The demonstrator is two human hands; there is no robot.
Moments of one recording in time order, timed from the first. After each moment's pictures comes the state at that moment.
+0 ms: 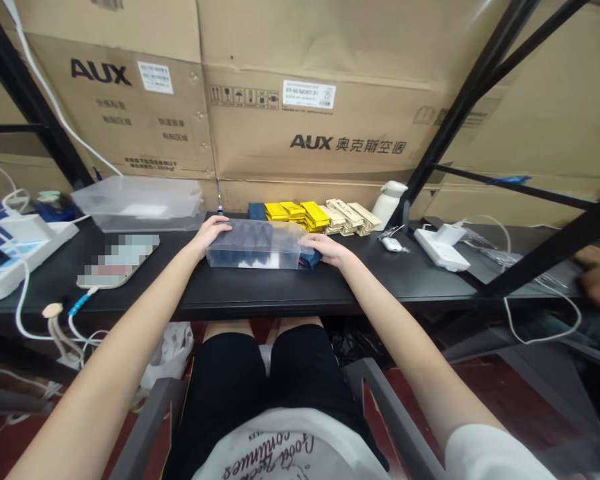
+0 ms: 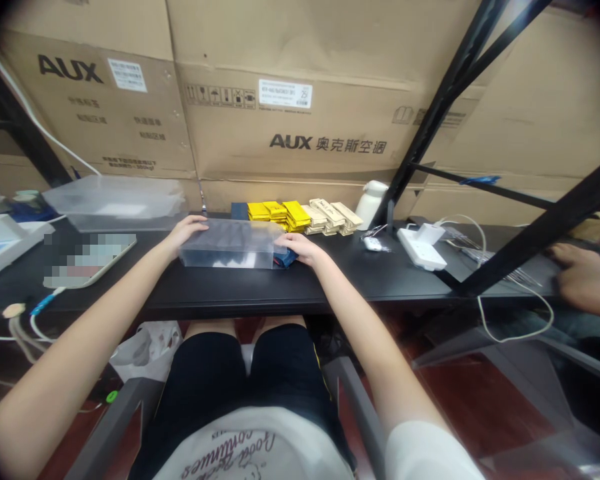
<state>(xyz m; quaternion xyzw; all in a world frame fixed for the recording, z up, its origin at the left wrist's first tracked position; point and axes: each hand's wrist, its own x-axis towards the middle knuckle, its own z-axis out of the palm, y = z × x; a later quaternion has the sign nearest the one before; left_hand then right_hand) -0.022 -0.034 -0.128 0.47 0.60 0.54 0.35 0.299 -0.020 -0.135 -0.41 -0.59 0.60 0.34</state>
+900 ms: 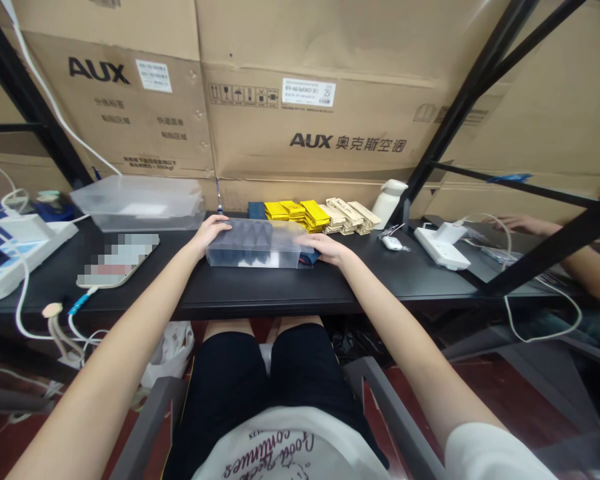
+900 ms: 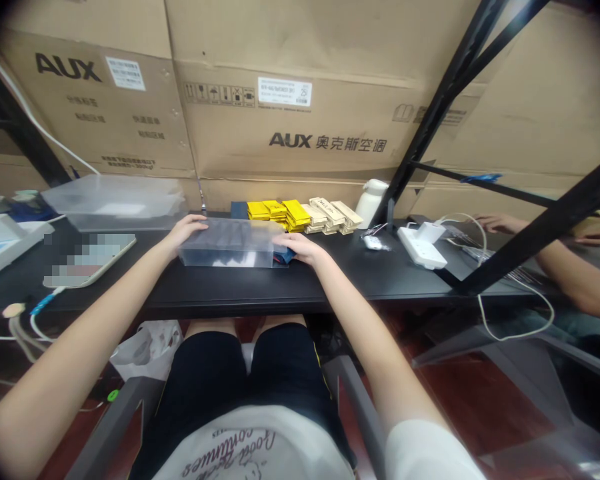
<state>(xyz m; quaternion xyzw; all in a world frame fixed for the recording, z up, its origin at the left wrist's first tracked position) -0.020 -0.039 -0.124 0.48 0.61 0.54 0.33 0.300 -0.017 -0.136 -0.41 -0.60 0.61 0.32</state>
